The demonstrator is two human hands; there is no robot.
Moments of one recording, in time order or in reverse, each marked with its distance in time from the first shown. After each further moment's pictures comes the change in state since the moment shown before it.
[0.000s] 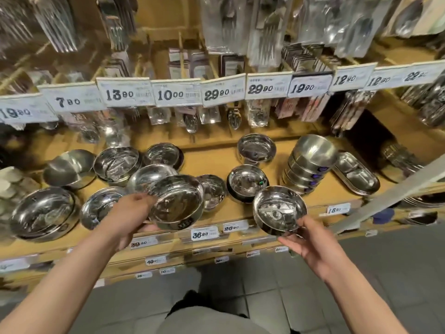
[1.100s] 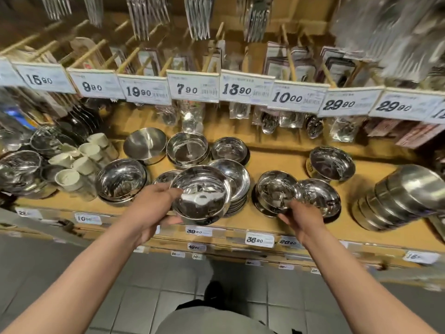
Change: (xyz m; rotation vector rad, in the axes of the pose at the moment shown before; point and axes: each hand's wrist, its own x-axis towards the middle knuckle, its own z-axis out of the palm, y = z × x) left_hand -0.018 -0.012 -0.092 -0.243 0.157 -0.076; right_hand 0.064 0.040 0.180 -0.275 0.028 0.062
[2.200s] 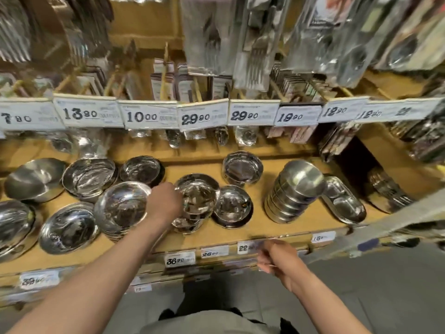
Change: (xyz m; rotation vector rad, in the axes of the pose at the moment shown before) left_hand 0.061 0.014 0.233 1.007 0.162 0.400; right_hand 0.015 0.007 -0.176 -0.217 -0.059 -0.008
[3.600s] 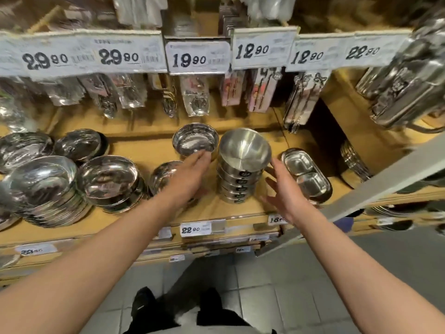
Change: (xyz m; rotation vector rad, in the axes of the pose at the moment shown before) left_hand -0.069 0.162 0.094 -1.004 -0.459 0.029; right_hand 0.049 -0.092 -0.138 0.045 -0.174 -0.310
